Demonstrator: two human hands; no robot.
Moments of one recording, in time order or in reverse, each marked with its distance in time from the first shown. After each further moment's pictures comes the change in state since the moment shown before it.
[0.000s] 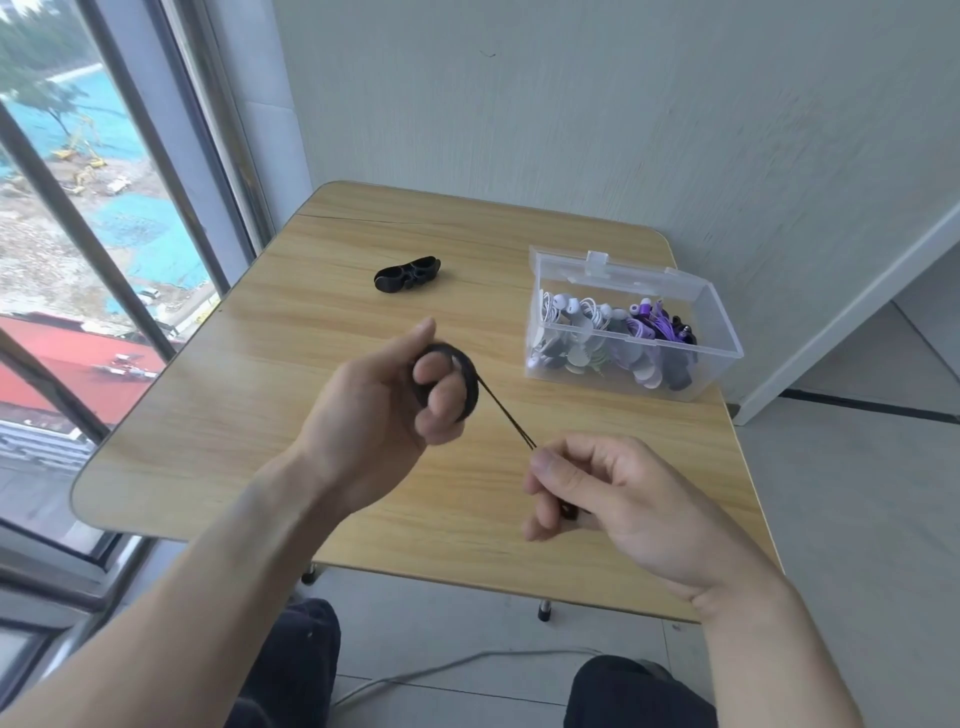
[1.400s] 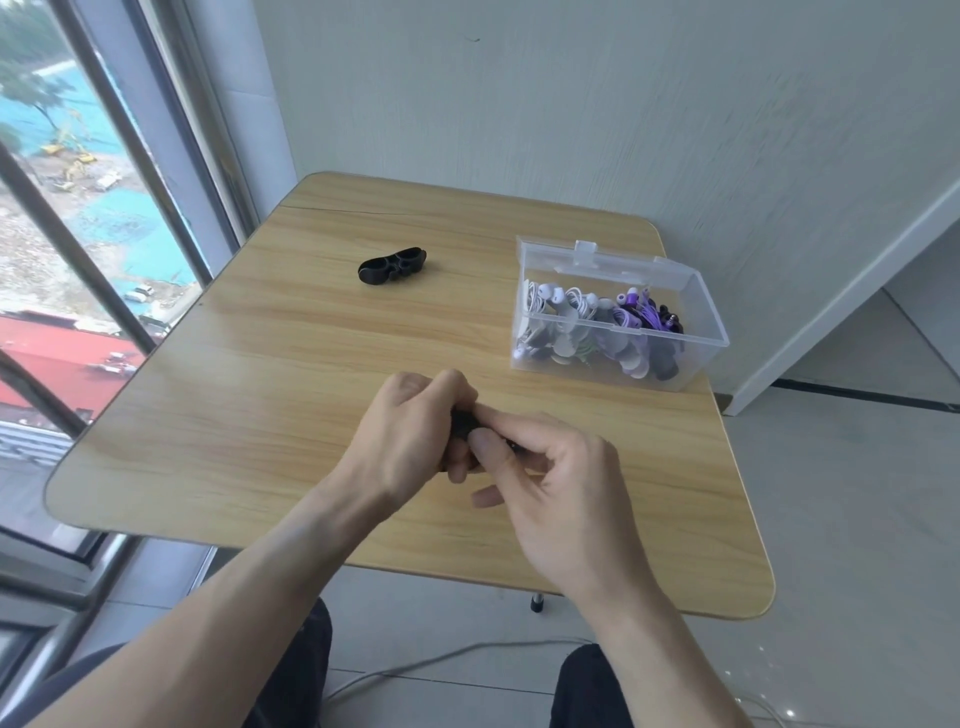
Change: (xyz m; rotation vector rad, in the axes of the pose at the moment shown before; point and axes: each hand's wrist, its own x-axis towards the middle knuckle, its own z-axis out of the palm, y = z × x) left_hand 0.001 -0.025 0.027 0.713 0.292 0.001; right_hand 0.017 0.019 0.042 -0.135 0.398 -0.373
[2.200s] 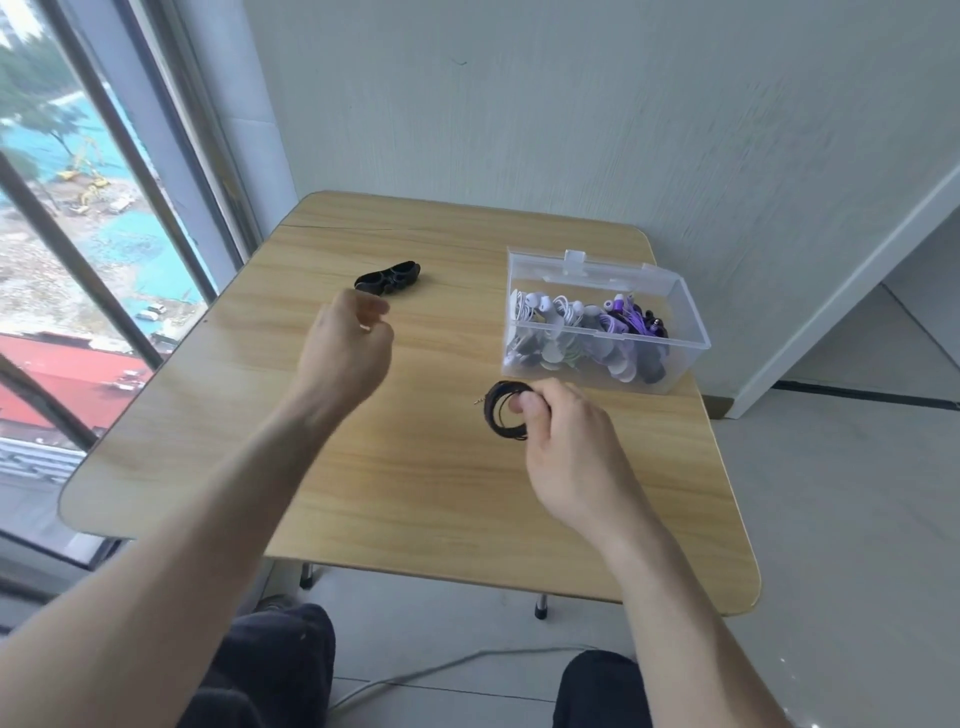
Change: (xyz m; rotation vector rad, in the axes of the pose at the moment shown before) left_hand 0.075 -0.012 -0.048 0.446 0.446 0.100; right_hand 0.033 0.018 -0.026 -0.520 0.042 0.109
